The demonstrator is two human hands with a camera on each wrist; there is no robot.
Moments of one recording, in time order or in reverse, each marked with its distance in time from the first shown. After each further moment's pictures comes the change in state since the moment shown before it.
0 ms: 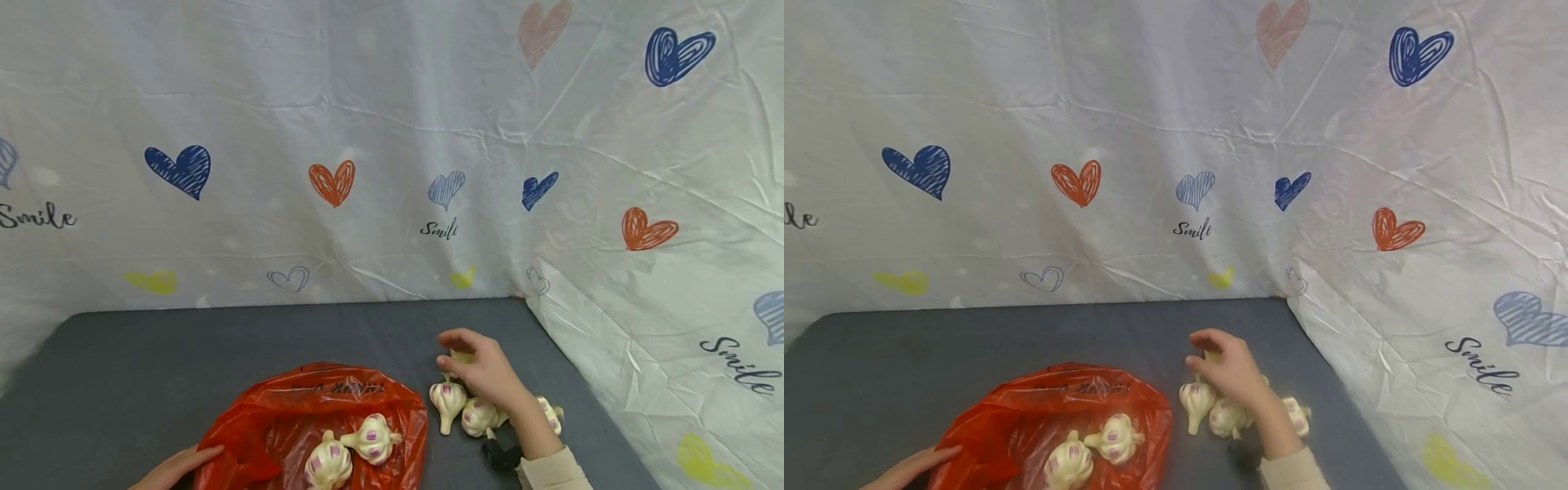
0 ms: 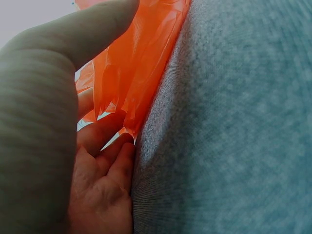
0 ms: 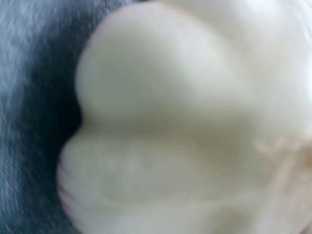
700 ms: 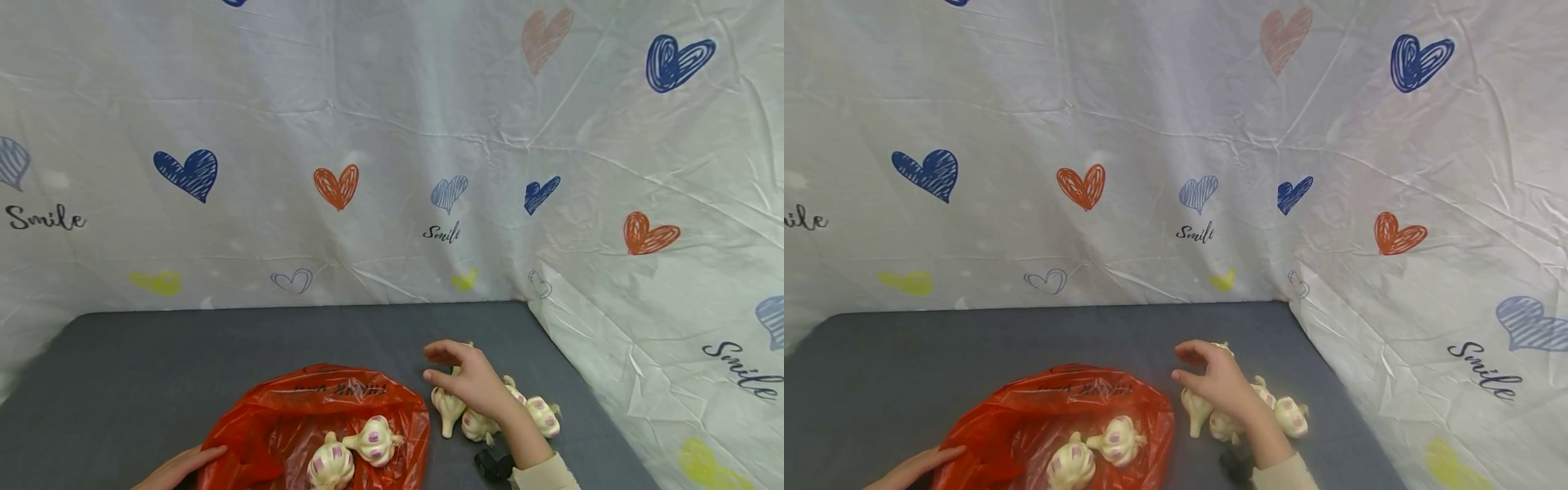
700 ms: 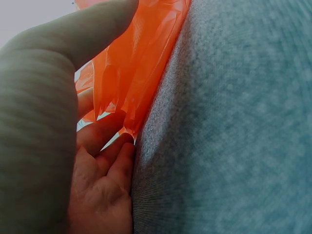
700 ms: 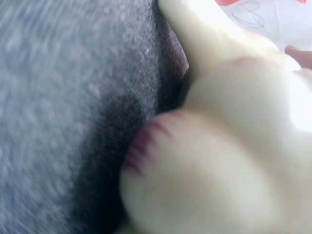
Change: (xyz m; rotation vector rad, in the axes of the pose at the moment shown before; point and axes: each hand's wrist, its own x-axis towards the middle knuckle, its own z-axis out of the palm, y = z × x) left_hand 0.001 -0.001 0.002 0.044 0.026 0.046; right_hand 0.000 -0.001 0.020 0.065 -0.133 -0.040
